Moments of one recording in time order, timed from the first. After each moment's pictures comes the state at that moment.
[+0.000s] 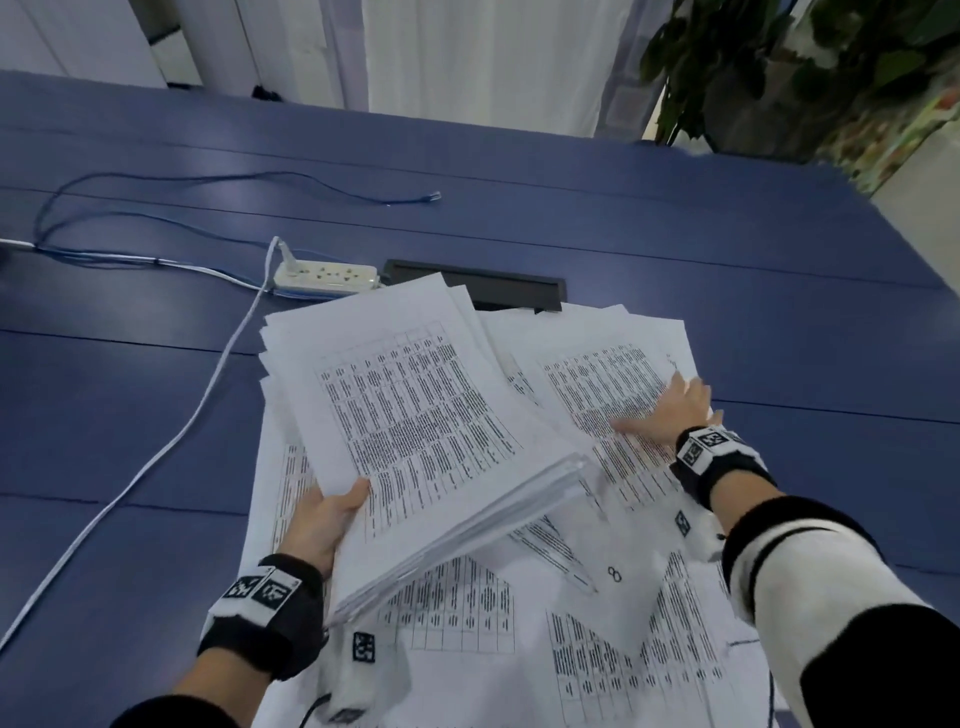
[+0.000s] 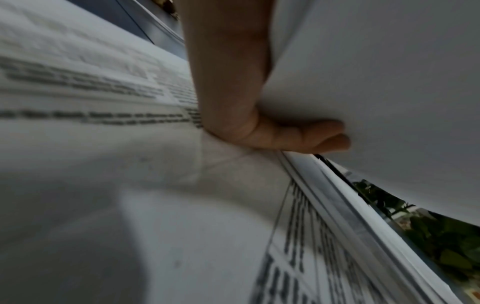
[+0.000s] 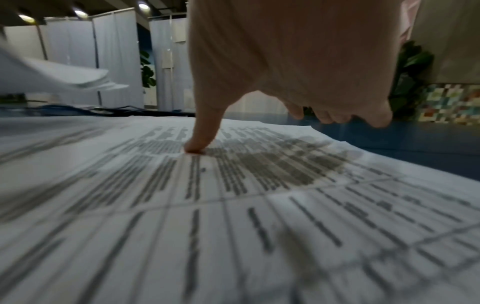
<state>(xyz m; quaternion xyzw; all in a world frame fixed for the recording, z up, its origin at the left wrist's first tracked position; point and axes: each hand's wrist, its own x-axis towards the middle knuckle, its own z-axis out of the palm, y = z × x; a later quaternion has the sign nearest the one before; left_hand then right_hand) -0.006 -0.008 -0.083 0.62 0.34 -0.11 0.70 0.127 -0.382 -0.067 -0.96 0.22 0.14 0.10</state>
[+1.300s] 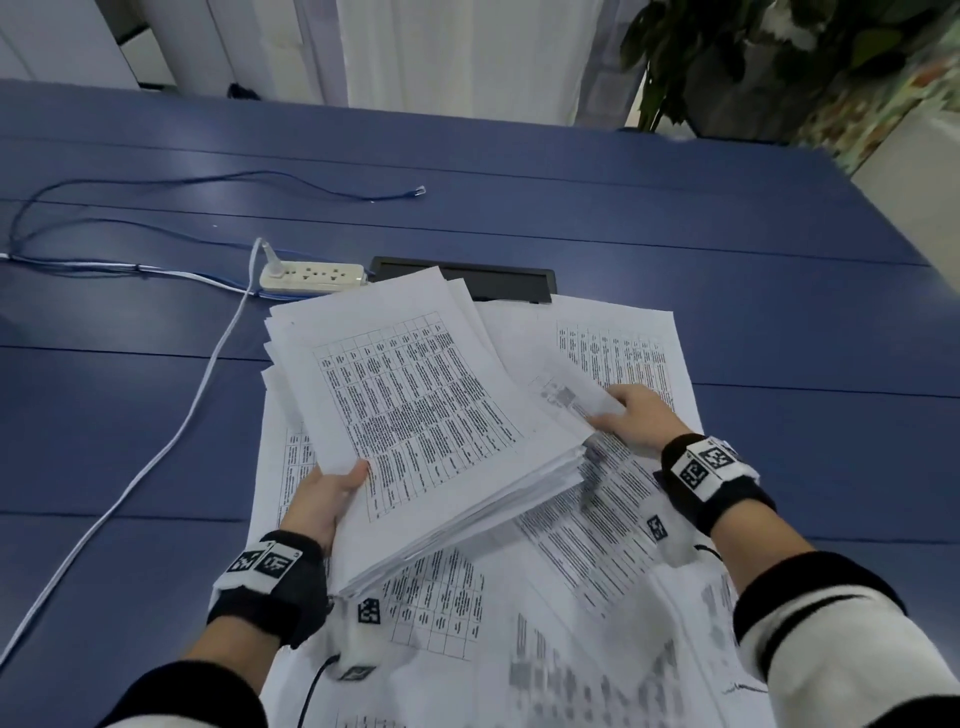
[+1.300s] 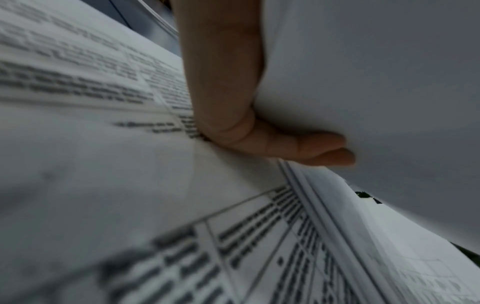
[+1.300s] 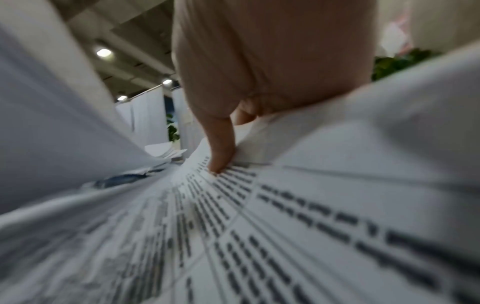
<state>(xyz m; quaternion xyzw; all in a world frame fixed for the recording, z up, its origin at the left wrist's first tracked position) 0.014 -0.001 -0.082 0.62 0.35 -0.15 0.68 0.087 -0.340 -0.028 -0.92 0.08 0.19 0.33</state>
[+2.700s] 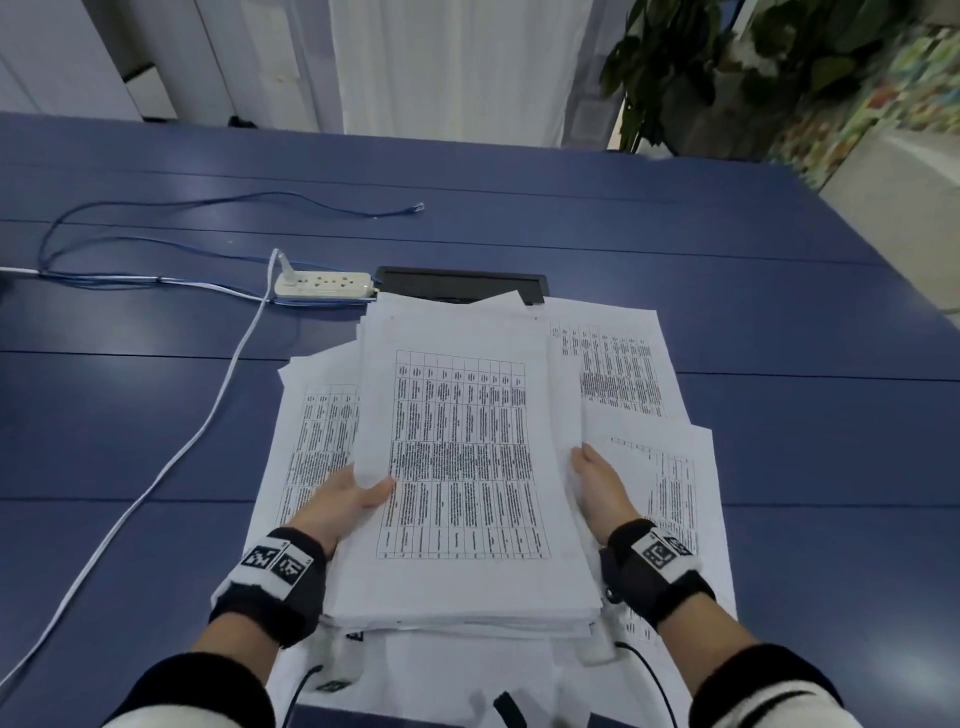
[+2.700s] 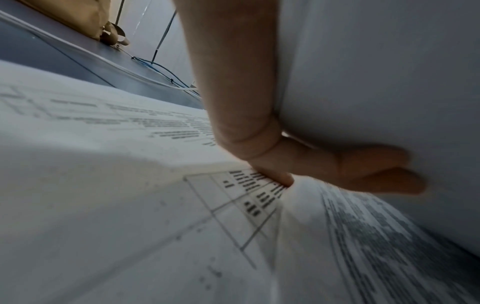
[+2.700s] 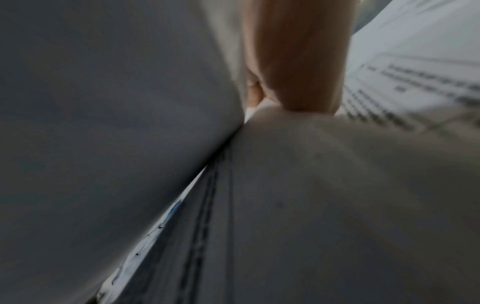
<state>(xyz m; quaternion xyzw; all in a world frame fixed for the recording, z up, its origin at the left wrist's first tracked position) -0.022 0.006 -0.057 0.75 0.16 -0.25 0.59 -0.017 -0.277 -0.050 -0.71 0.26 0.14 0.64</state>
